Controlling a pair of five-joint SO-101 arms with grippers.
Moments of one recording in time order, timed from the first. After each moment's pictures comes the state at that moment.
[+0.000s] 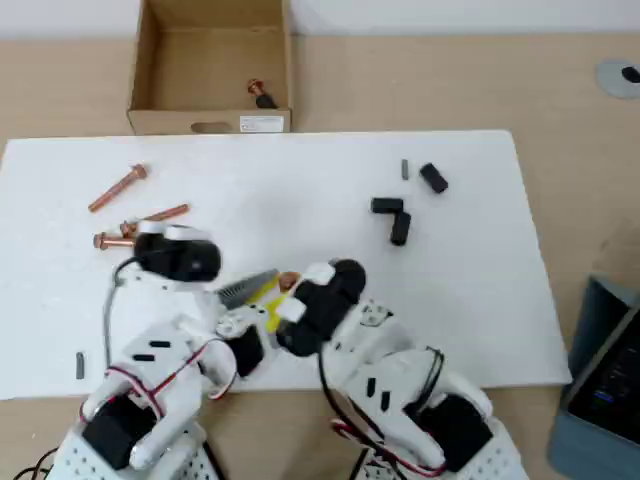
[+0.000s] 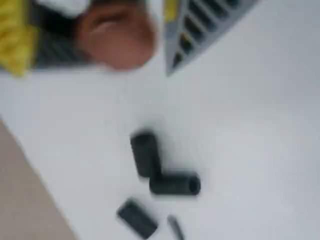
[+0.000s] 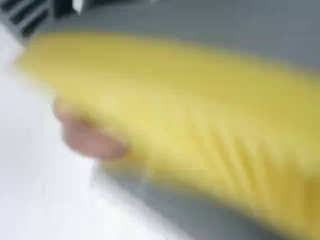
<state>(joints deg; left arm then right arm) 34.9 -104.4 77.6 51.8 20.7 -44.0 -103.4 77.7 63.1 0.9</state>
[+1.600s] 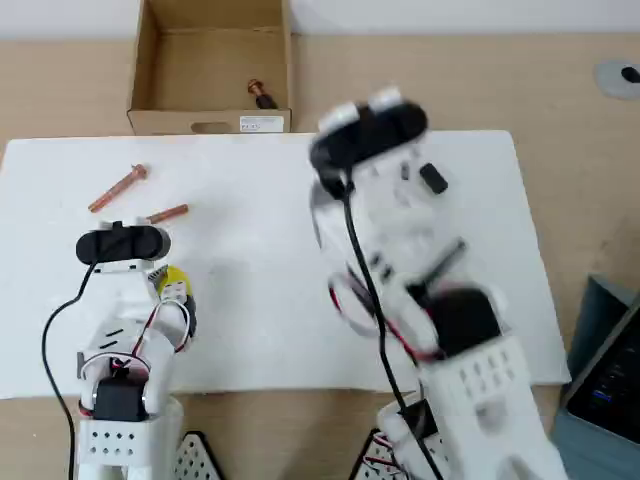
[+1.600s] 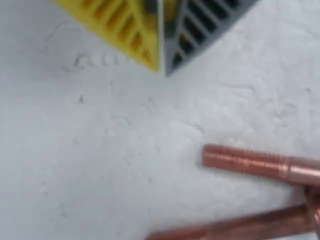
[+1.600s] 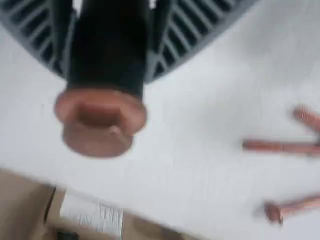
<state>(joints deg) -1.3 -104.2 96.4 51.7 -0.8 -27.7 -48.6 30.5 57.5 -11.7</state>
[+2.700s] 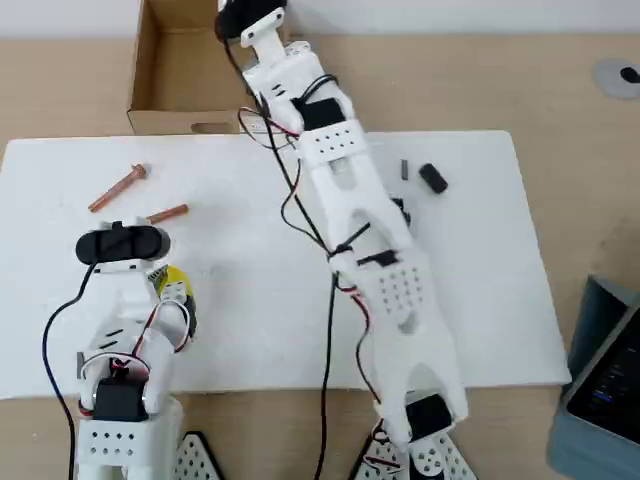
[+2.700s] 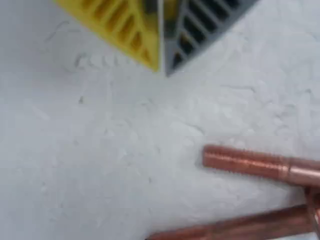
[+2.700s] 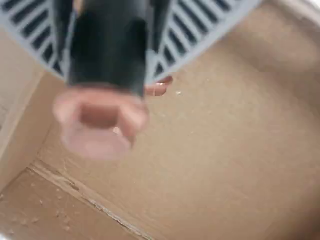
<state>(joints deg) -1.3 -104.2 96.4 51.7 -0.8 -24.7 55.5 -55.5 33.0 6.7</state>
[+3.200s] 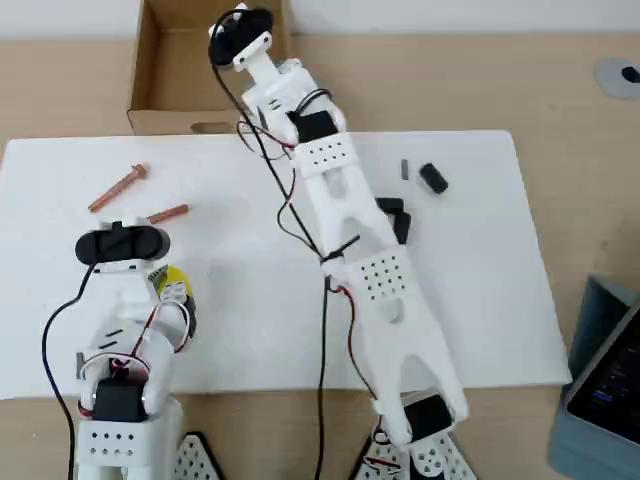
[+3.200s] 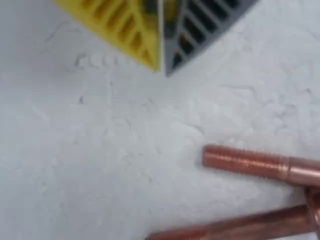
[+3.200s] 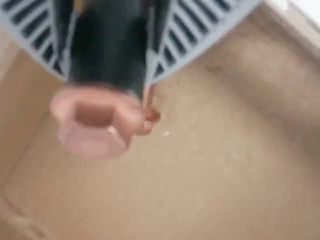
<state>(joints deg) -1.3 -104.2 96.4 51.7 -0.8 -24.8 70.0 -72.8 40.9 11.7</state>
